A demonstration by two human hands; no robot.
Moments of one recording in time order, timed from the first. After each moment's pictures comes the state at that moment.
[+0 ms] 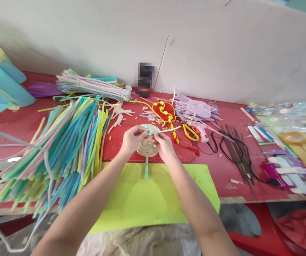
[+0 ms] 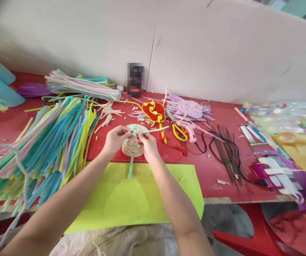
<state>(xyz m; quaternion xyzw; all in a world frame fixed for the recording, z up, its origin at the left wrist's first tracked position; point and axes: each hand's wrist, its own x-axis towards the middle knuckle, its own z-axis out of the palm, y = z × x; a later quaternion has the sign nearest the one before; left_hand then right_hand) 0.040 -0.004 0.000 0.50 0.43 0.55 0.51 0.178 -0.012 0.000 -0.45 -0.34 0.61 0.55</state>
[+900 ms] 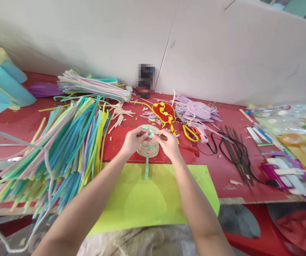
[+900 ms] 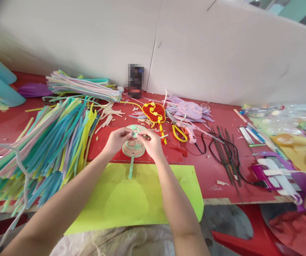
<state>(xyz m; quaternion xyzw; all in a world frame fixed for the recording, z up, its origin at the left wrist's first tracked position) 0.039 -0.001 0.001 0.51 0.41 0.51 0.56 0.203 -0.012 0.015 -0.49 -0.67 0.31 0.46</state>
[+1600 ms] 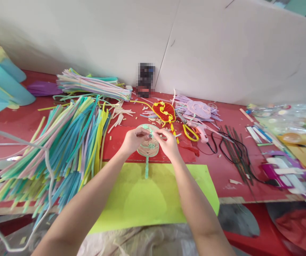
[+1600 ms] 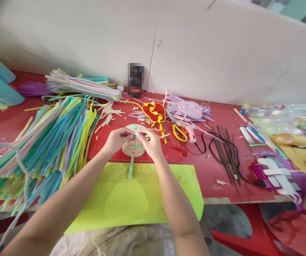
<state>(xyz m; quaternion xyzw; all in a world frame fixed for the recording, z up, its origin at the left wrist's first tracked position) 0.034 -0.001 -0.004 0.53 0.41 0.49 0.55 0.201 -0.014 0.018 -0.48 -0.69 0.28 0.46</state>
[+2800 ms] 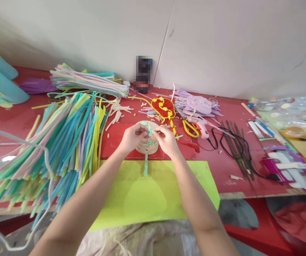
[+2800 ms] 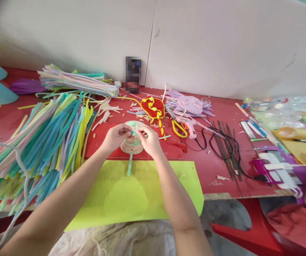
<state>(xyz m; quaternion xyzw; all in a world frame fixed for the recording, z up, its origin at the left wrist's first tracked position) 0.036 -0.001 -0.004 0.57 0.42 0.48 0.52 0.204 -0.012 0.011 -0.46 -0.72 0.27 0.44</state>
